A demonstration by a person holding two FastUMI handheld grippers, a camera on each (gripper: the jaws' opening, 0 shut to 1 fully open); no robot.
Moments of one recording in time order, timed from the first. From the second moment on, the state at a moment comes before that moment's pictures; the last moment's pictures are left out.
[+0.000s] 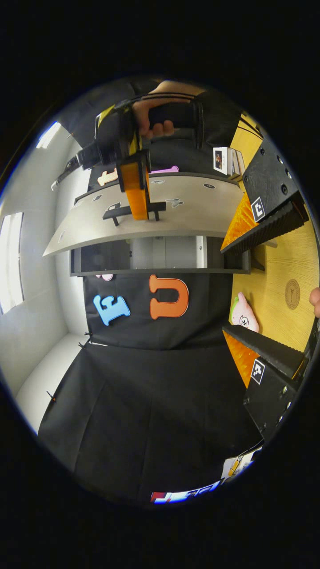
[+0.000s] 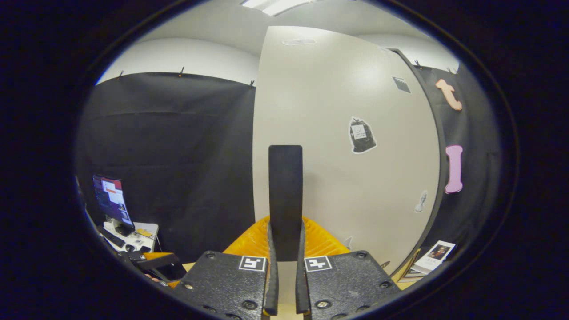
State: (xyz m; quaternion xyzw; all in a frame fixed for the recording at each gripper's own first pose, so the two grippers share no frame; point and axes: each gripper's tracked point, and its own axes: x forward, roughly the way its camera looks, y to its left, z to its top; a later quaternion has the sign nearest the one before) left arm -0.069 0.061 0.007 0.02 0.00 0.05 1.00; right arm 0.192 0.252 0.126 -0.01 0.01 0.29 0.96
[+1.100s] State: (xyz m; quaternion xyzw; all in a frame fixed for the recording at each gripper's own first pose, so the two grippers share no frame) left arm -0.063 -0.028 0.004 0.02 0.00 -0.04 1.00; right arm 0.176 0.183 0.121 -0.01 -0.01 0.10 1.00
